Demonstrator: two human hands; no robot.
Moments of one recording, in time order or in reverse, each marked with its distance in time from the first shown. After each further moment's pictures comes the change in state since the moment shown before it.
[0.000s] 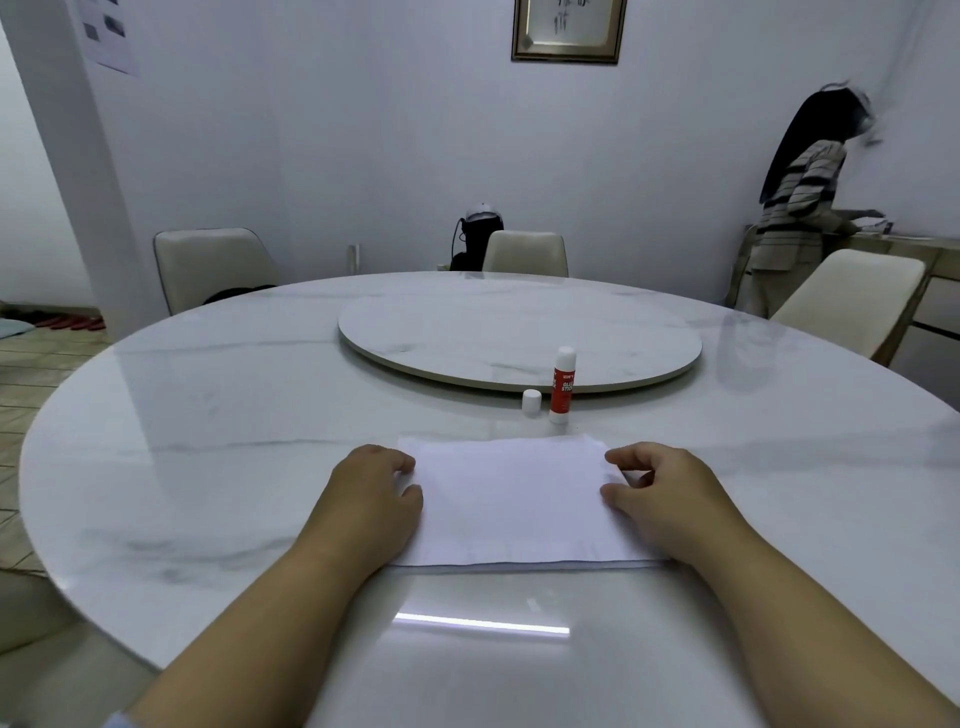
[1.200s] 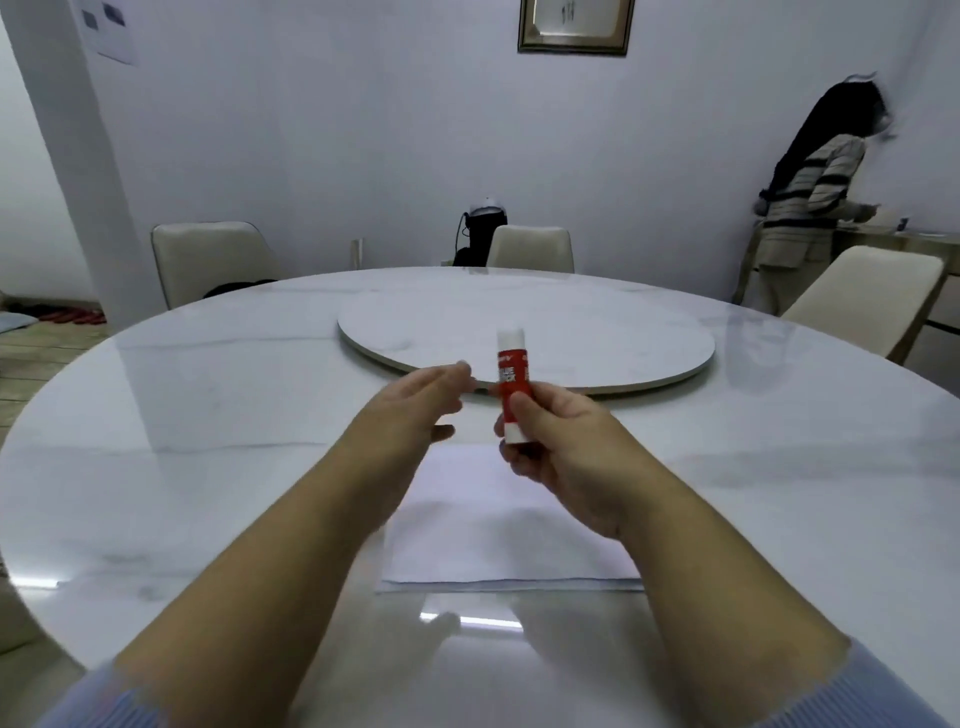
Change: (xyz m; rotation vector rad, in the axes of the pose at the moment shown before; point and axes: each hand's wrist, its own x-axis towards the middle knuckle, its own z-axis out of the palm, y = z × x) left_hand 0.027 0.043 -0.019 -0.963 -0.203 -0.006; right_hand 0.012 -0.077 0.036 0.846 -0.482 -0.084
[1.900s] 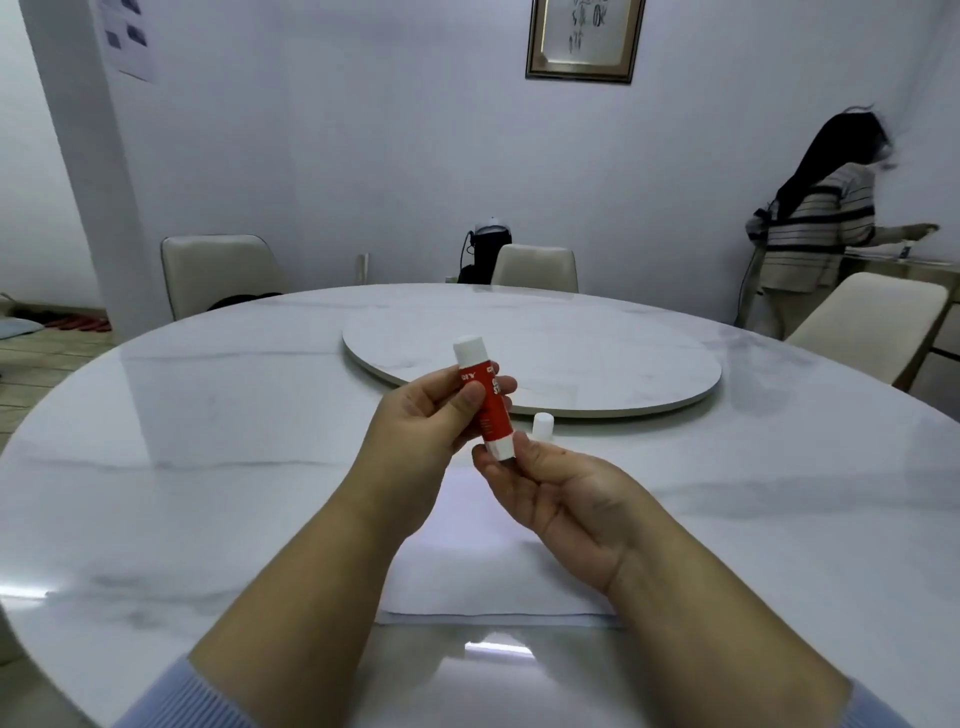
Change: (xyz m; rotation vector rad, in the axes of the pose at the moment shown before) left_hand 0.014 -0.005 0.012 -0.368 -0.060 0.228; right_hand -0.004 0.007 0.010 0.621 0.008 0.184
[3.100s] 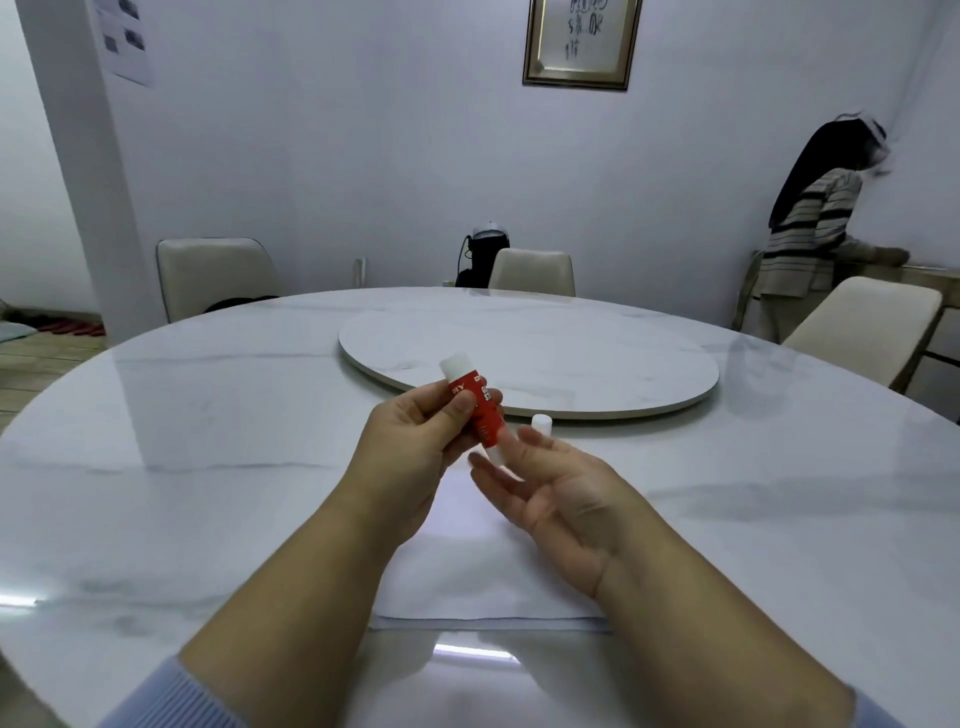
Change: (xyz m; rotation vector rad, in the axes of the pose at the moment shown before) left_hand 0.003 -0.011 -0.006 -0.136 0.060 -0.081; right_hand 0.005 0.005 0.003 -0.032 0.123 -0.042
